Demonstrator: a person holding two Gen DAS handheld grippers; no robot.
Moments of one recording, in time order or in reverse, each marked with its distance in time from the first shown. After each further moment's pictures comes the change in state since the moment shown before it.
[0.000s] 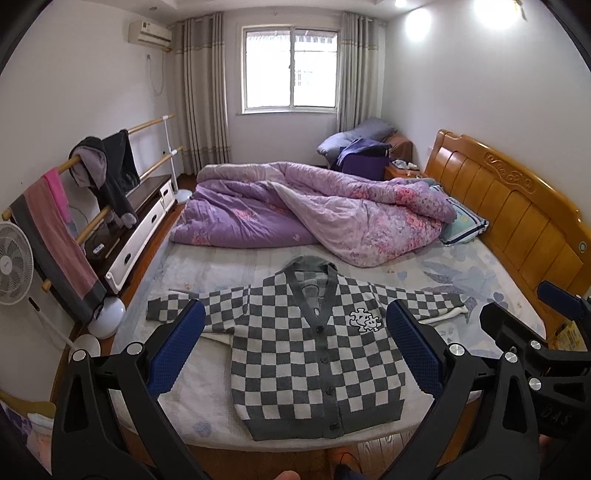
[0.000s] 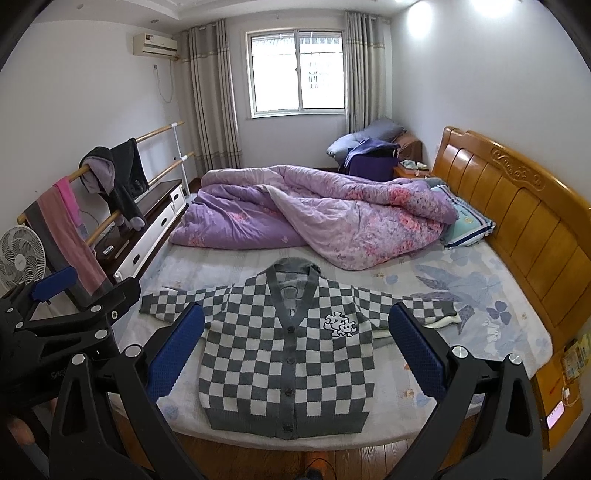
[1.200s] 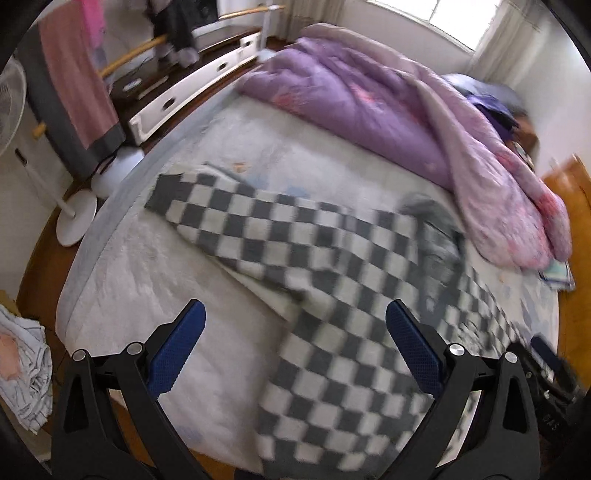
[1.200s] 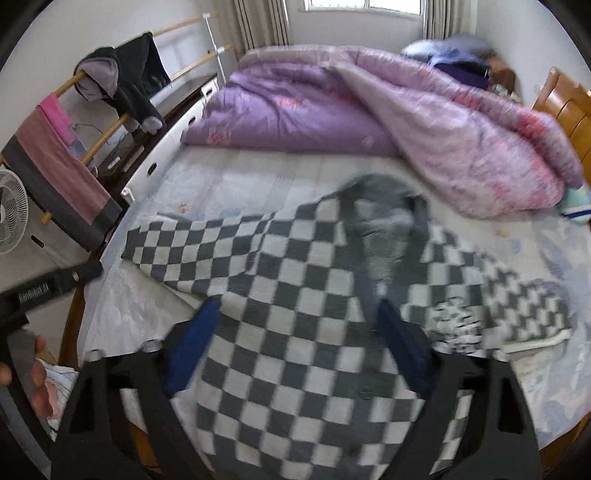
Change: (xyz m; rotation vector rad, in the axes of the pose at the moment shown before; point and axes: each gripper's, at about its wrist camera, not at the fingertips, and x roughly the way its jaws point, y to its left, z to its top) left arm 0.426 0.307 -0.091 -0.466 0.440 0.162; right arm 0.448 0.119 -0.034 -0.093 0.426 0.187
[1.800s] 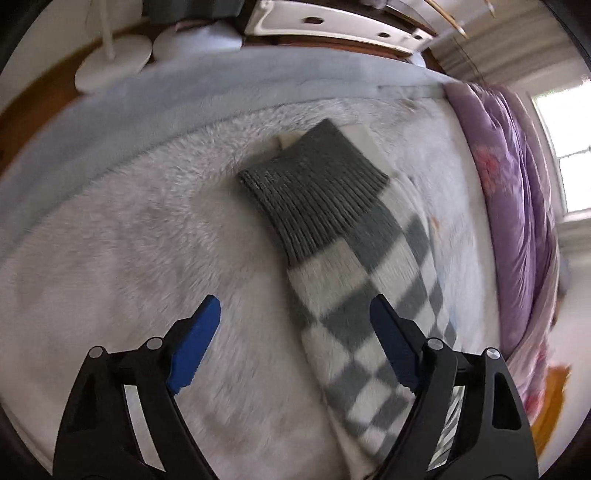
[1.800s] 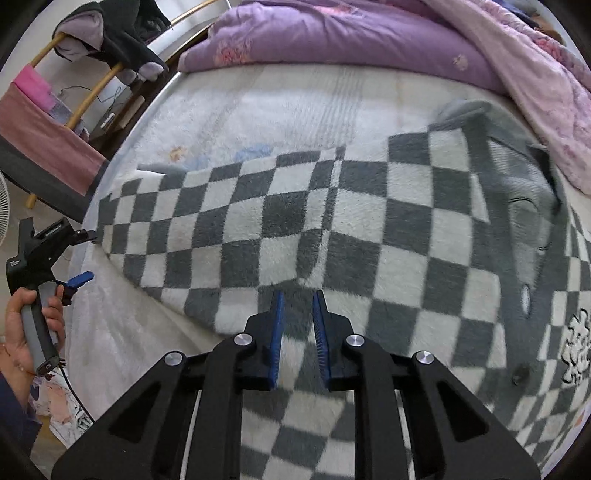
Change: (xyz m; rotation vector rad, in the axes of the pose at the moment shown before) left arm 0.254 0.284 0.062 -0.671 0.106 -0.074; right arm 0.243 0.066 0.020 0.000 0.198 0.089
